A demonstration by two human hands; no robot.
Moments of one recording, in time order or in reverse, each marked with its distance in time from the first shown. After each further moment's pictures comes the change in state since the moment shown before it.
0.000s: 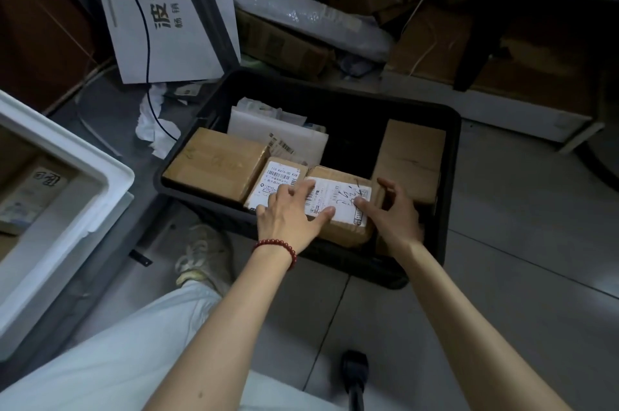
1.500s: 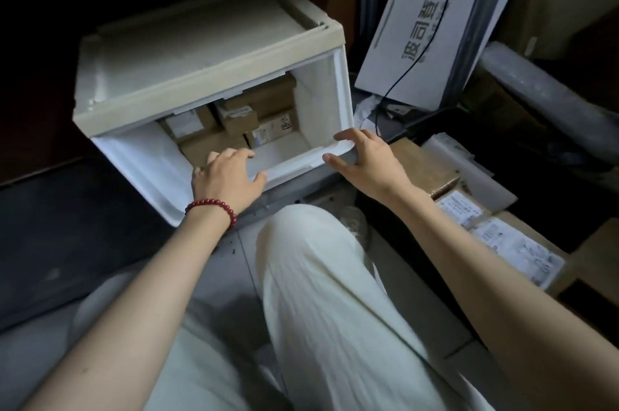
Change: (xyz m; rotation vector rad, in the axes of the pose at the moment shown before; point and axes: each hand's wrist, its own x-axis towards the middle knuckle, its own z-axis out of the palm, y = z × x) left_hand -0.228 -0.233 -0.158 0.093 0.465 -0.687; right_hand -0.150 -0.168 0.222 -0.591 -0.652 -0.970
